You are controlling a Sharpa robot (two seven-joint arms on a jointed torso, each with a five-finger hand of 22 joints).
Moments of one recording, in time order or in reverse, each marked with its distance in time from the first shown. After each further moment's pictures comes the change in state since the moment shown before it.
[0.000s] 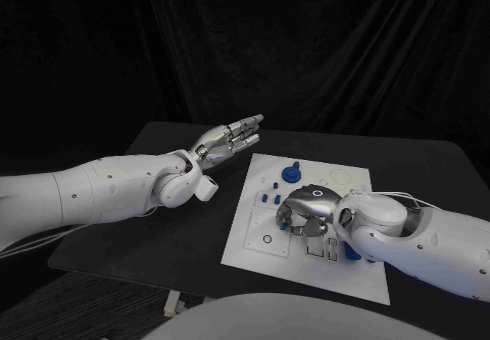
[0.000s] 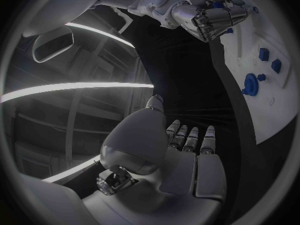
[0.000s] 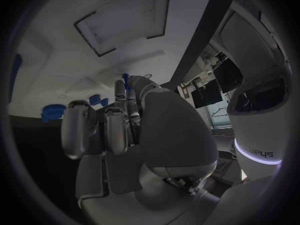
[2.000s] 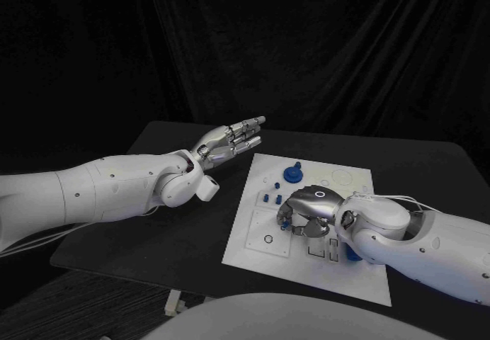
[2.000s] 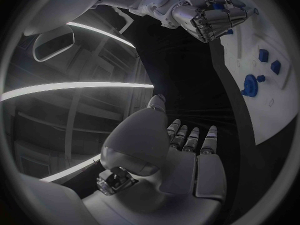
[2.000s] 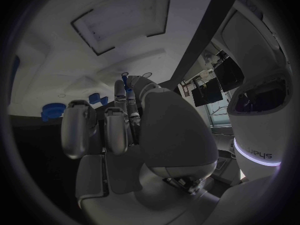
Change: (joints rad) left arm -0.002 0.002 0.000 -0.008 0.000 0.014 0.000; left_hand 0.046 -0.012 0.021 -0.015 0.028 0.016 0.016 0.000 0.002 -0.004 0.003 0.004 0.000 0.006 0.034 0.000 0.000 0.000 -0.002 0.055 0.000 0.000; right arm -0.008 -0.005 0.000 0.001 0.000 -0.037 0.000; right_hand 0.000 0.000 0.014 -0.014 0.000 -0.011 0.004 -0.005 0.007 -0.004 0.004 0.007 0.006 0.000 0.000 -0.004 0.000 0.000 0.000 0.000 -0.005 0.000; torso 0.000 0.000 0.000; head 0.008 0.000
